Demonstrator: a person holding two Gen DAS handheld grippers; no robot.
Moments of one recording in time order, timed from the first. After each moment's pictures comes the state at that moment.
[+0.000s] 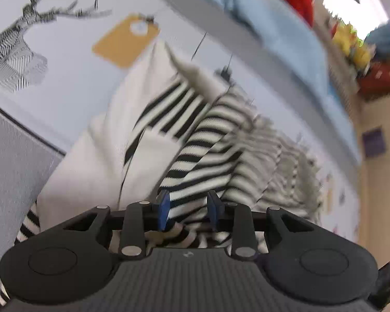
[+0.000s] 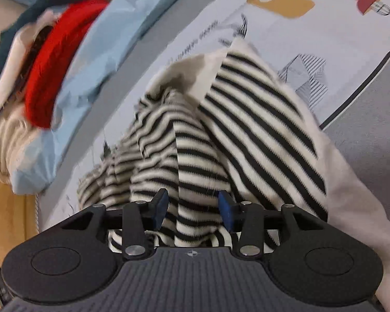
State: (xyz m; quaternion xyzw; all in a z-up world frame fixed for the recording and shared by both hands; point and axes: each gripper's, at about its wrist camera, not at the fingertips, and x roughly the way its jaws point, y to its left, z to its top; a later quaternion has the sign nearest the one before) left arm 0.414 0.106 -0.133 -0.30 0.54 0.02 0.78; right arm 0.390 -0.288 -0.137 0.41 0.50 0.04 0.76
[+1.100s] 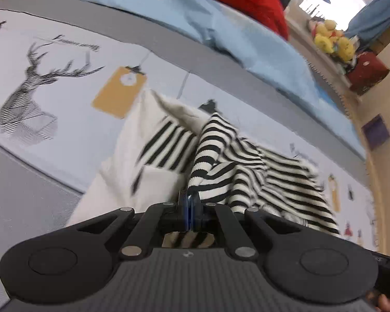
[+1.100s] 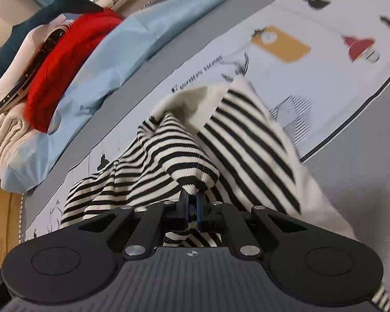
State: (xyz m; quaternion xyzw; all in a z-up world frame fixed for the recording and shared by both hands) left arm 0.387 0.103 -0.082 -0.22 0.49 0.03 0.84; right arm 0.361 -0.297 -0.101 0.36 0.45 0.01 0.82
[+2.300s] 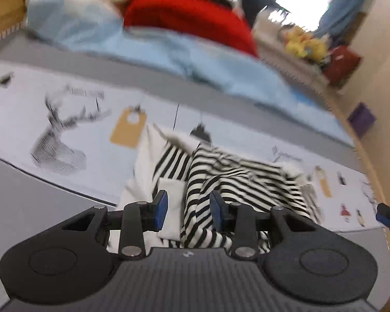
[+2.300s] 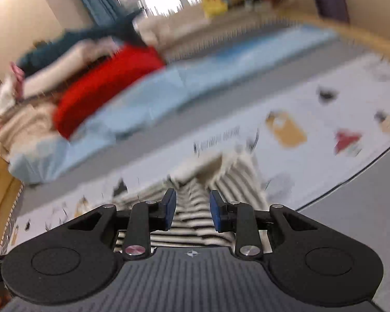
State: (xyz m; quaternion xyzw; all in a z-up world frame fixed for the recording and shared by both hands) left arm 0.296 0.113 0.000 -0.15 0.40 -0.01 0.90; right arm 0.290 -0.330 -0.018 0.26 0.33 0.04 0.91
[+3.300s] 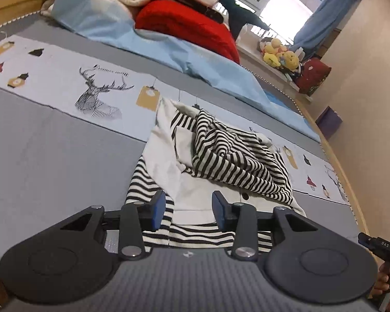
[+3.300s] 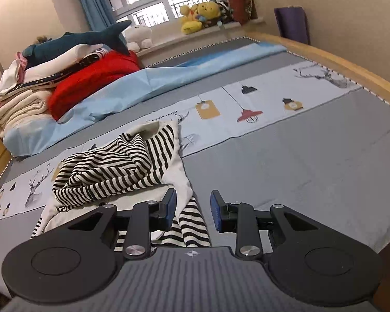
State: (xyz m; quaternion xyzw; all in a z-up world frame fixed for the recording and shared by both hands) left arm 0.108 0.172 0.002 -0.21 0.38 -0.05 0.90; right arm 0.066 -0.413 -0.046 0.21 0.33 0.00 0.92
